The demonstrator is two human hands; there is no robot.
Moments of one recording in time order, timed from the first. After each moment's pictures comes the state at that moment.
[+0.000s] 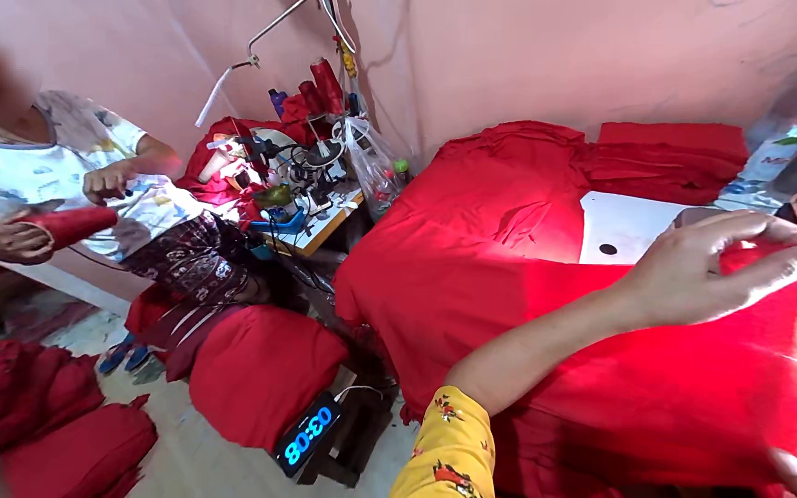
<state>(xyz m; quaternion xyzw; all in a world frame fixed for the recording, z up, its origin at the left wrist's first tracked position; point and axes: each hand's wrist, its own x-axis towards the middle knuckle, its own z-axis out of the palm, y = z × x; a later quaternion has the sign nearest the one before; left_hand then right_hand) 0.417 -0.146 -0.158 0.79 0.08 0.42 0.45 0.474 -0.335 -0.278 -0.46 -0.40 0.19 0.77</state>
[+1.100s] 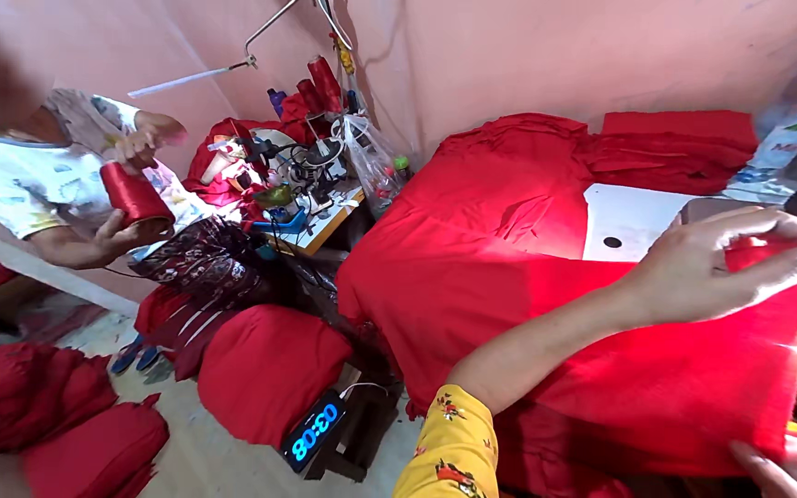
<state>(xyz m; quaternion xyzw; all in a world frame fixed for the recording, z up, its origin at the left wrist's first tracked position) 0.417 -0.147 -0.161 0.78 0.08 0.40 0.47 0.469 -0.336 -0.298 -0.50 -0.41 0.18 0.74</state>
